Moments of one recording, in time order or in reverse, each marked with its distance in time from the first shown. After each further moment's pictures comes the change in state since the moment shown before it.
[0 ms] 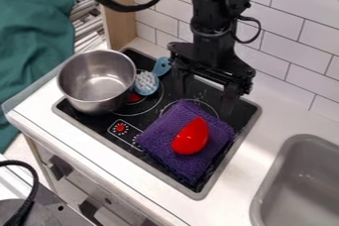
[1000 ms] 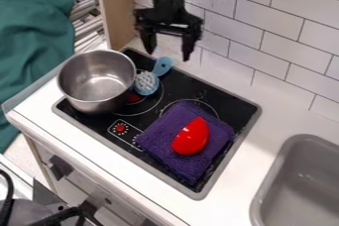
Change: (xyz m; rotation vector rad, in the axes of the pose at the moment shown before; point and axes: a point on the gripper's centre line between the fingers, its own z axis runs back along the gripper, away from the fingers) arm 0.072 0.129 -0.037 0.012 0.007 0.251
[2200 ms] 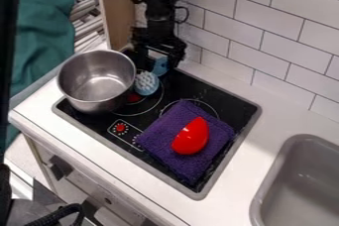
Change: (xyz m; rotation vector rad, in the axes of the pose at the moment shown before) arm 0.033 0.018 -0.073 0.102 0.045 -0.162
